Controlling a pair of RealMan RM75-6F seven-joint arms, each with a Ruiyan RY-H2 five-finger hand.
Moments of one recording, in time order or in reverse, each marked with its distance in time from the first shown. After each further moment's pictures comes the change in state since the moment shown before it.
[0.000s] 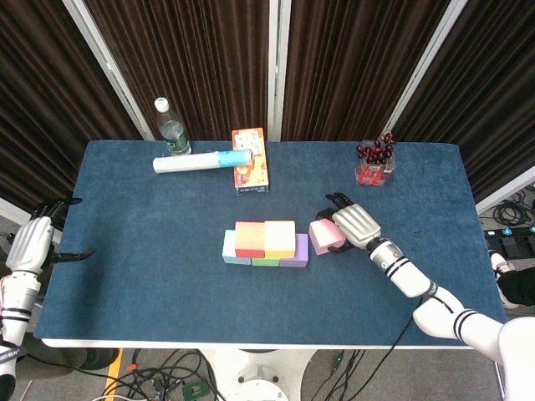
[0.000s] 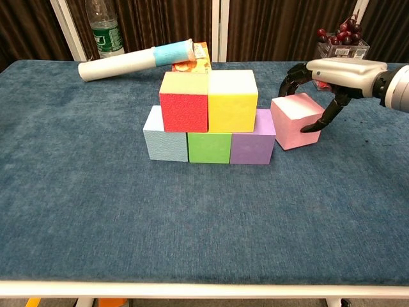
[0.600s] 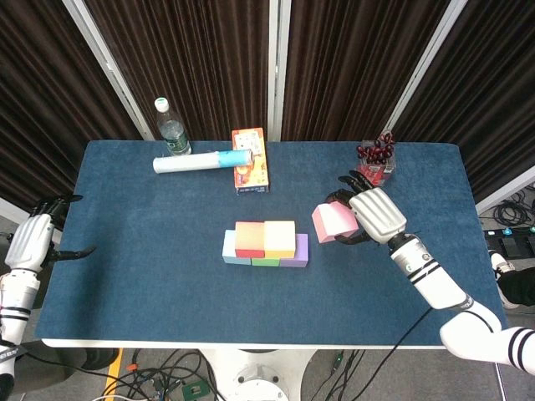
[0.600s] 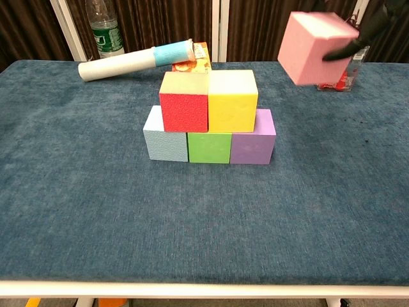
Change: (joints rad) left arm -0.004 0.015 -0.007 -0.018 0.010 0.007 0.009; right arm -0.038 0.417 0.137 -0.656 0.249 0.044 -0.292
